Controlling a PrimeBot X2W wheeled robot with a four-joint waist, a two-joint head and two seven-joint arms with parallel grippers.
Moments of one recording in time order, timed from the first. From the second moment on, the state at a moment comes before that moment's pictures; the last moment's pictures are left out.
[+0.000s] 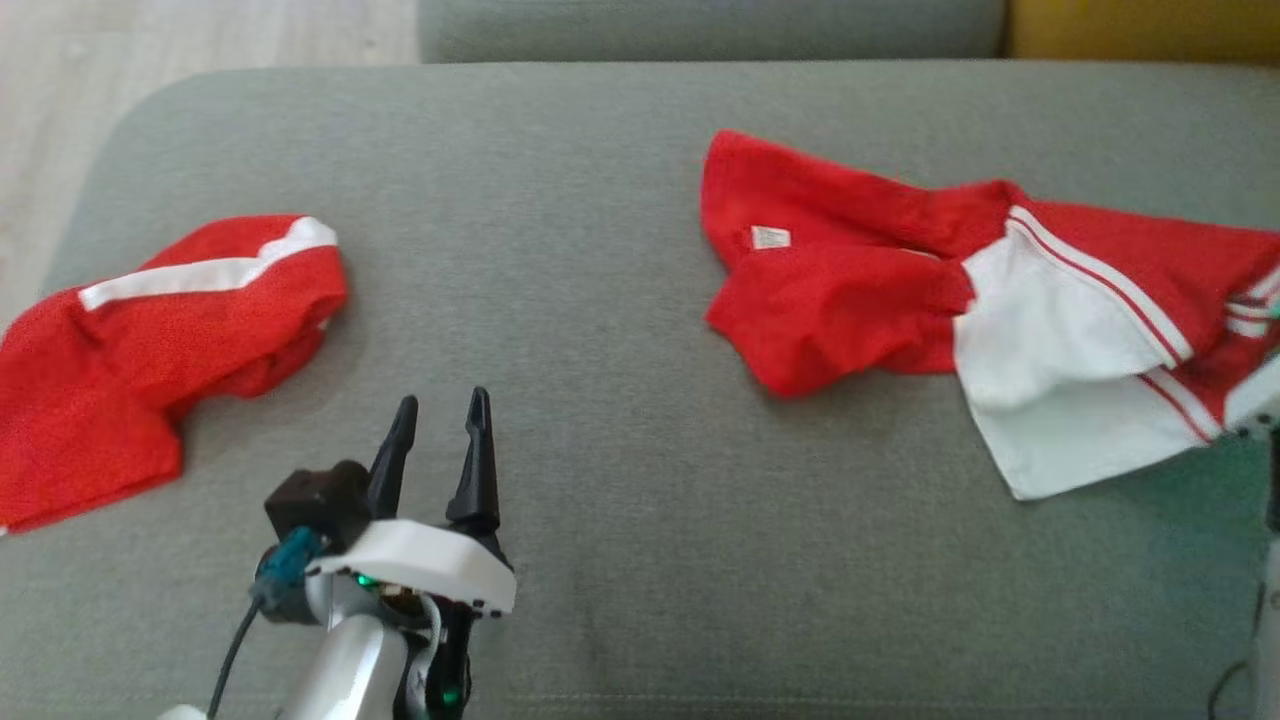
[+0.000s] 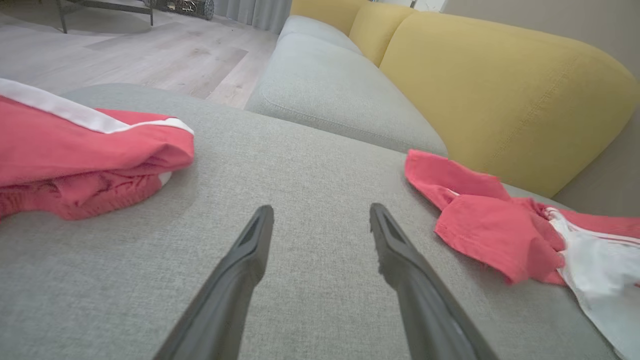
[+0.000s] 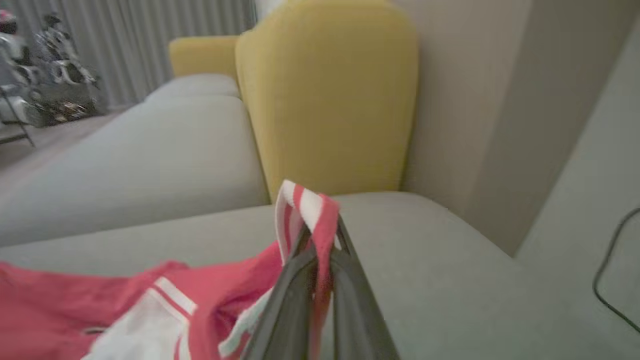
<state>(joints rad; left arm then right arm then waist) -0.12 0.05 -0.34 0.26 -0.43 0.12 -0.25 -0.46 -0.17 -0.44 0.55 -0.05 0.13 -0.07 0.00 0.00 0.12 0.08</state>
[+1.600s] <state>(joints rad) -0.11 0.05 -0.35 0.22 -0.43 0.11 -0.25 -0.05 -0.05 -0.01 0.19 0.00 0.13 -0.25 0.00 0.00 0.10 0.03</state>
